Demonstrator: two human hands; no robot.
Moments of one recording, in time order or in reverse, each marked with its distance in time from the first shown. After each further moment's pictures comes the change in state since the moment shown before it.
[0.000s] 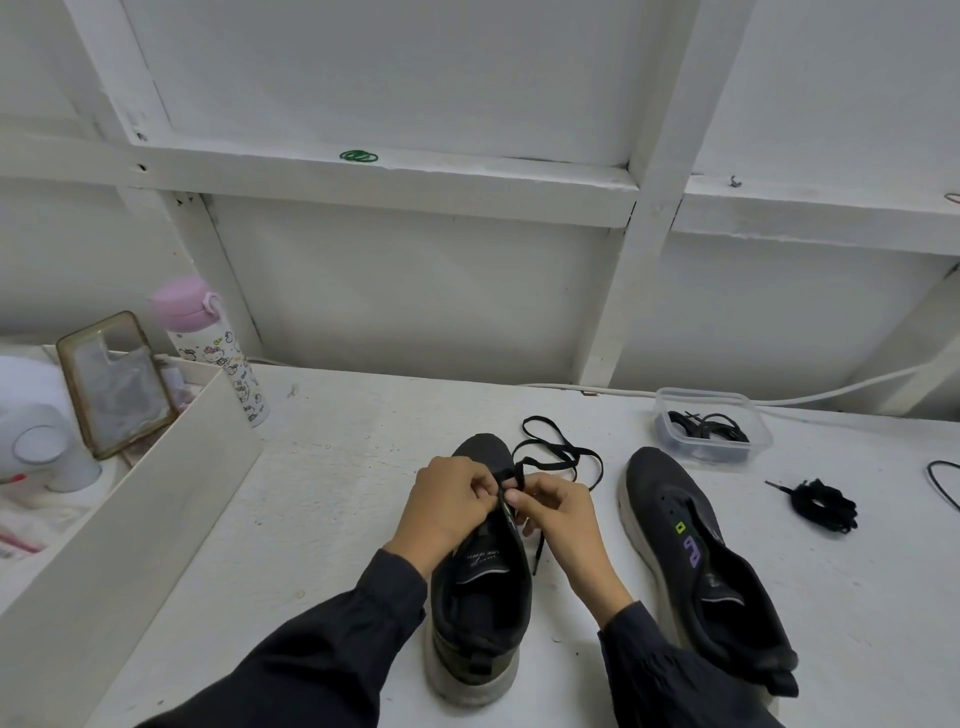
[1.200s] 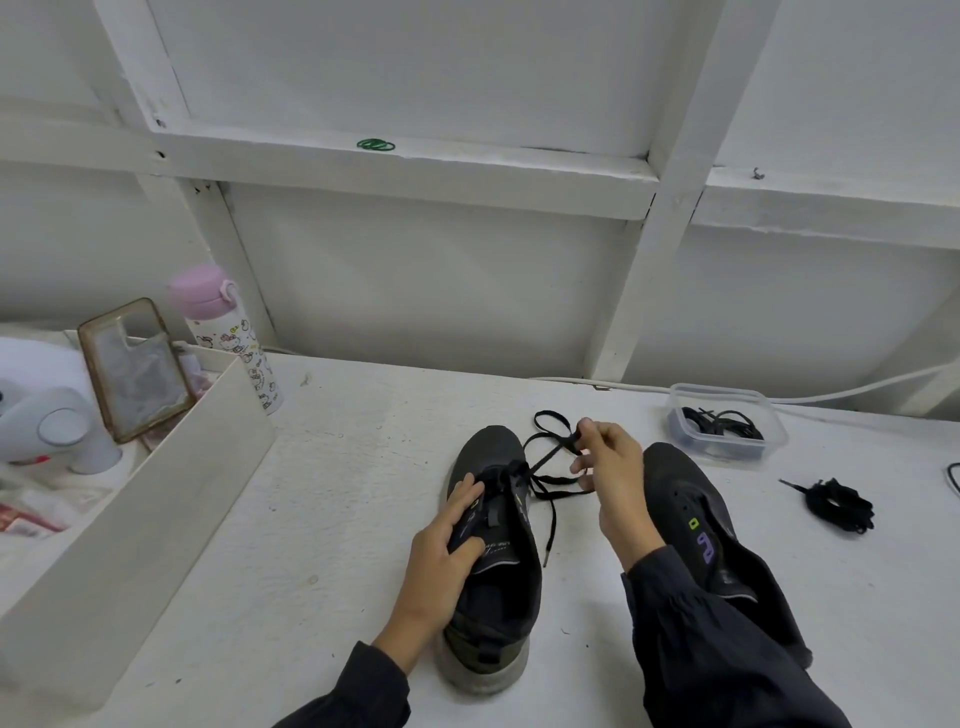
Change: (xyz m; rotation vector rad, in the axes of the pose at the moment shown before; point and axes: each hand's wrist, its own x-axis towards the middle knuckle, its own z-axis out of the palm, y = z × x) left_hand -0.065 -0.035 0.037 -0.780 0.071 -0.092; right_hand 0.032 -0.033 -0.023 0.100 0.342 0.169
